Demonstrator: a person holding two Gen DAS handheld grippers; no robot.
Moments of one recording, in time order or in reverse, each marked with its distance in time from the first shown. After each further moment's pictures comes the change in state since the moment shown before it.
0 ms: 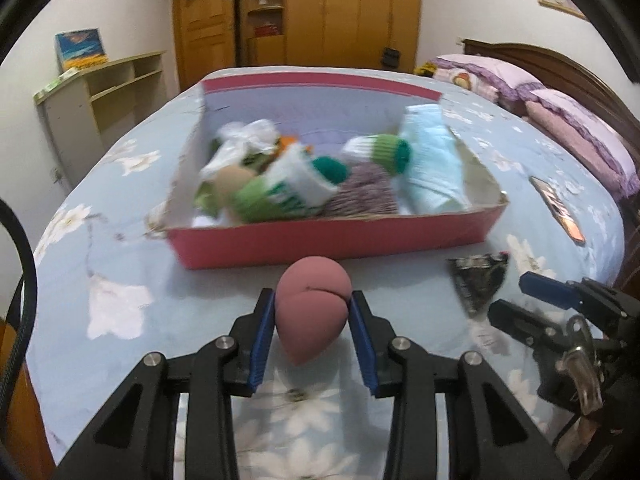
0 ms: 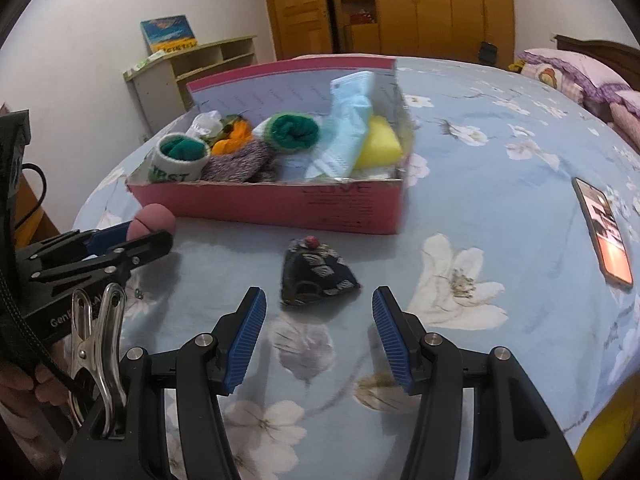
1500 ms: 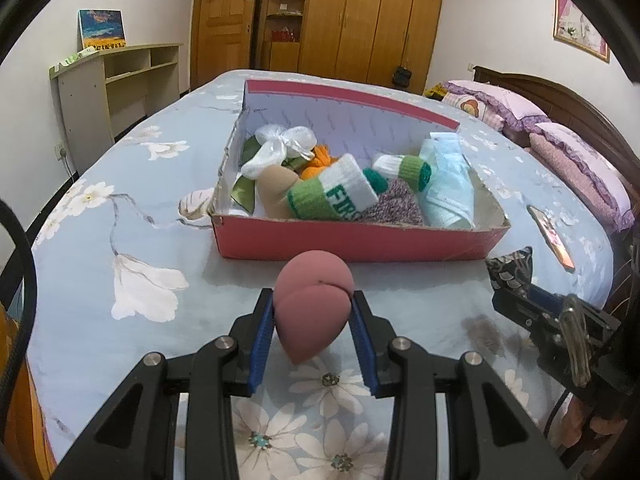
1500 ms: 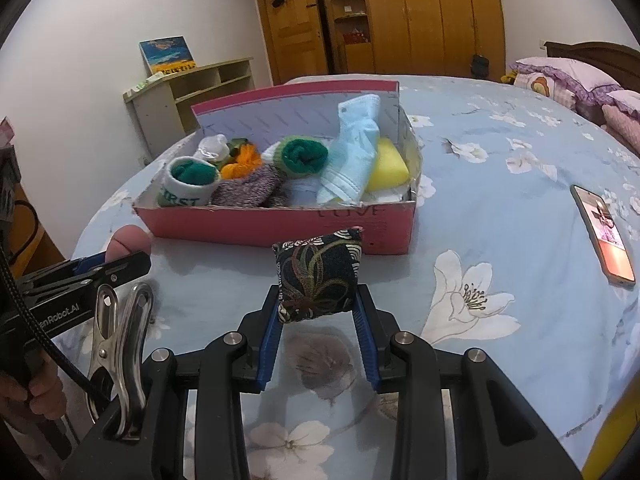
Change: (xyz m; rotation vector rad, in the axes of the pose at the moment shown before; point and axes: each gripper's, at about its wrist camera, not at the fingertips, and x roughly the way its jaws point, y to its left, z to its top) left arm -0.020 0.029 -0.009 -0.091 -0.042 -0.043; right arm -0.010 0.006 -0.001 0.036 -0.094 0.001
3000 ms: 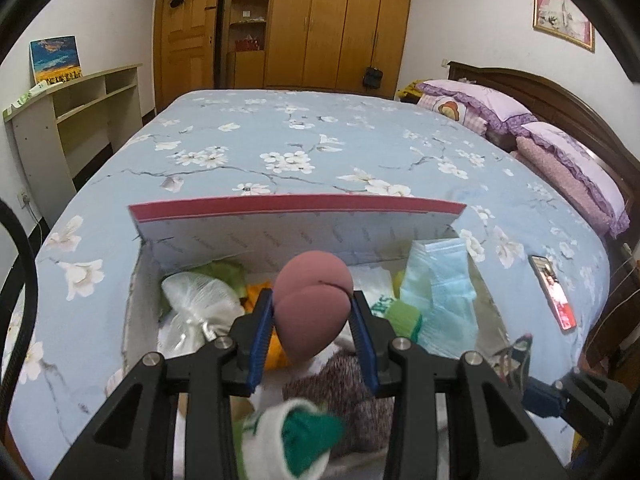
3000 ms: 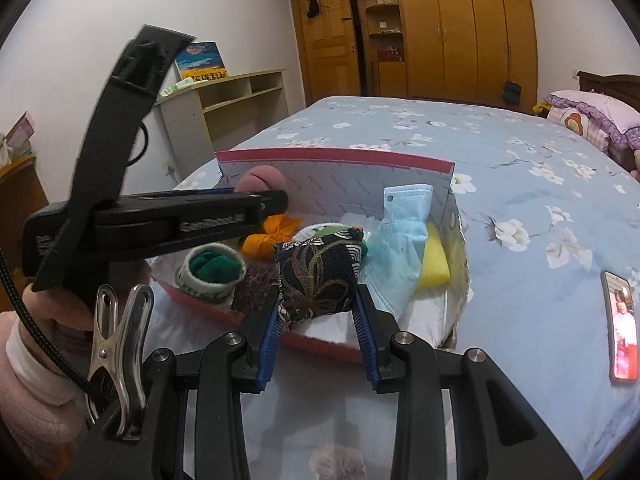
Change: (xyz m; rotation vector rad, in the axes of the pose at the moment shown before) left arm 0.089 -0.040 0.138 0.091 -0.005 -0.072; right arm 0.024 0.016 0.077 -0.088 -0.044 0.082
